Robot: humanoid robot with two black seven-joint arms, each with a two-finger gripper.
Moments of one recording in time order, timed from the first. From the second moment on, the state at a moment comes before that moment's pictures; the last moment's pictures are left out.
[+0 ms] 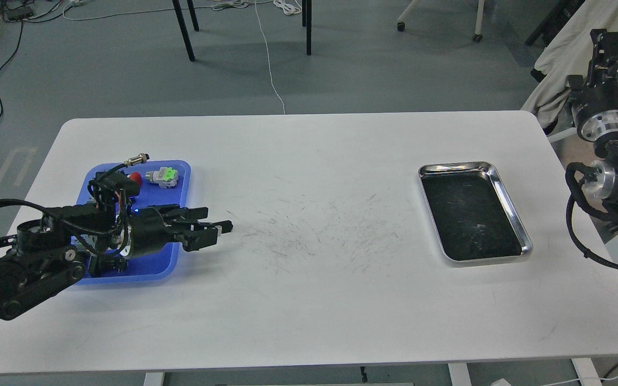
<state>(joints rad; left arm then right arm) -0.73 0.62 -0.26 -1.05 1.68 -0.09 -0.49 0.93 -0.55 0.30 0.65 -0.06 -0.22 0.49</state>
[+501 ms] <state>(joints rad) -0.75 0.54 -0.25 -0.96 1.83 -0.07 -0.49 0.93 -0.55 0.30 0.65 -0.06 -0.22 0.49</state>
